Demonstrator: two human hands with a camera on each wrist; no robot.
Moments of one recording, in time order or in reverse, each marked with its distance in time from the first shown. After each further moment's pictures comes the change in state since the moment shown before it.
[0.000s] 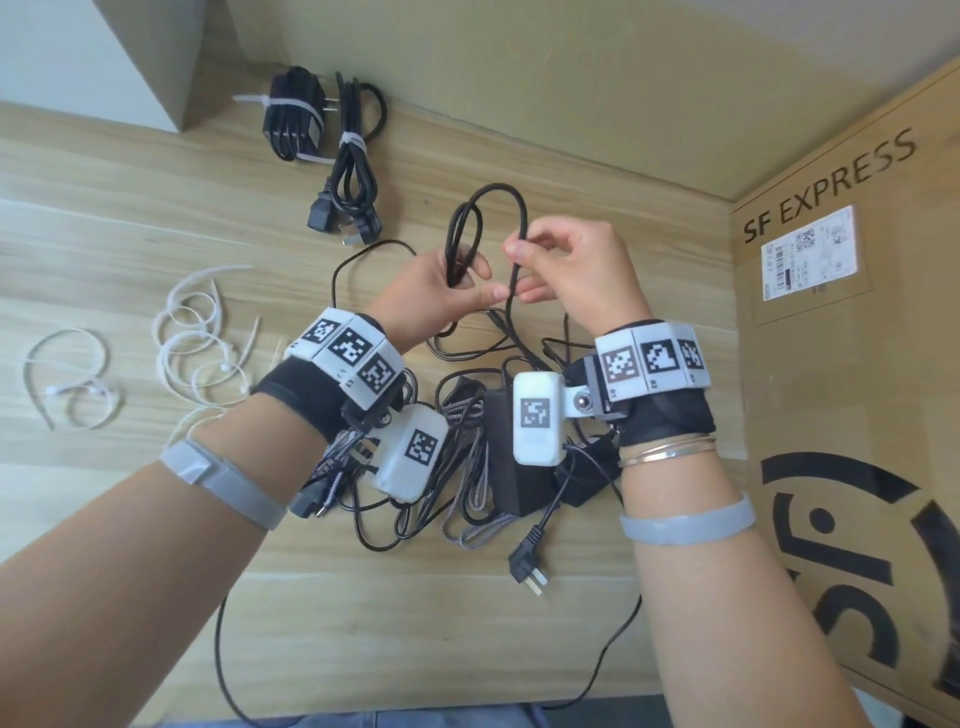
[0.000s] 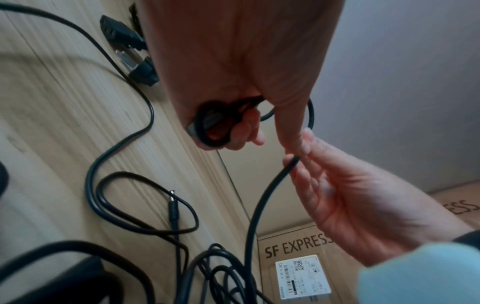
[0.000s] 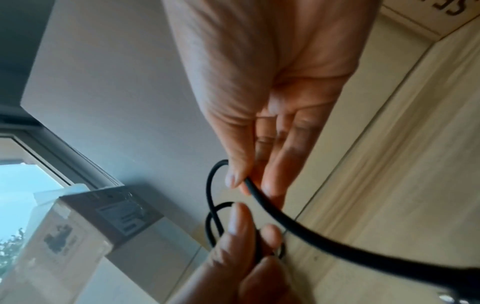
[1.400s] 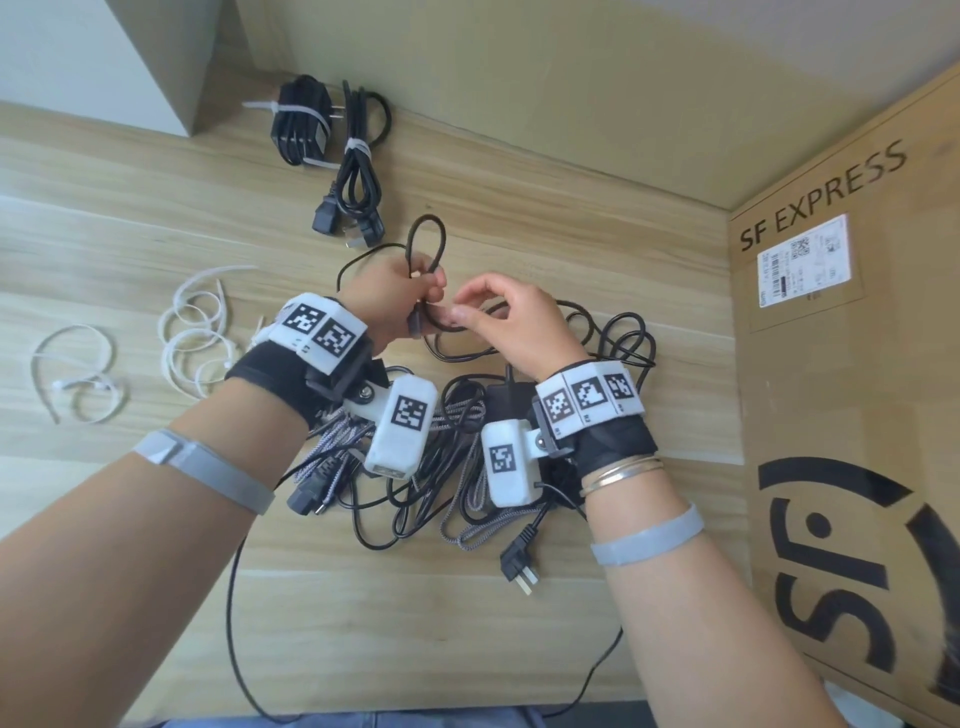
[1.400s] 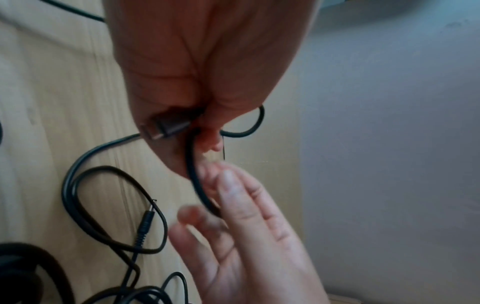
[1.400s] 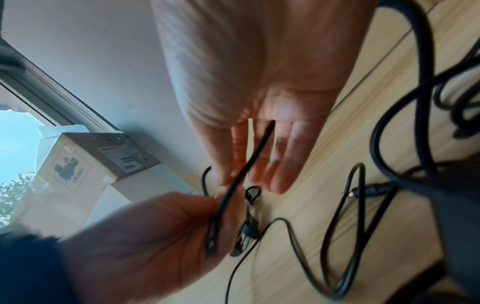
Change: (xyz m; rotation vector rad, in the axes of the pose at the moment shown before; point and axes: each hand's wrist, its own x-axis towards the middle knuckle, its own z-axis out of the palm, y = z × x) left_hand -0.002 -0.002 -0.018 -0.318 0.143 -0.402; right_hand -0.015 0.027 0.039 -0.214 -0.154 -0.057
